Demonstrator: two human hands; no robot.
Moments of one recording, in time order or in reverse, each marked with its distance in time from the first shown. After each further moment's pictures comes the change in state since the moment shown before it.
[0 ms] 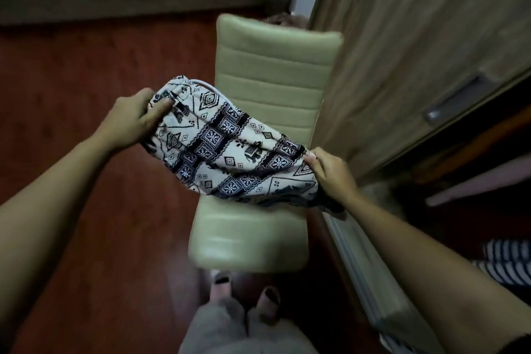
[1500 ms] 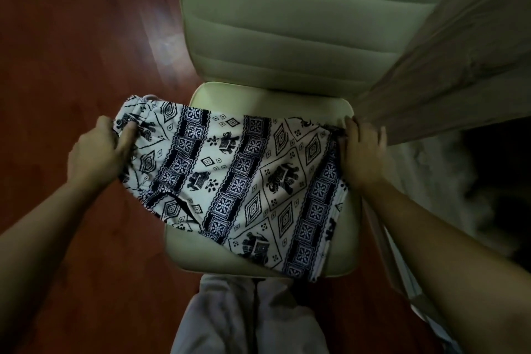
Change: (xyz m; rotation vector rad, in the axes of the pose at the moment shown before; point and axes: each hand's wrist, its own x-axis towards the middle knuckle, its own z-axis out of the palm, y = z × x) left_hand -0.039 -0.224 0.307 0.213 -0.172 -0.509; right_hand 0.050 0.186 0.272 -0.430 -0.134 0.265
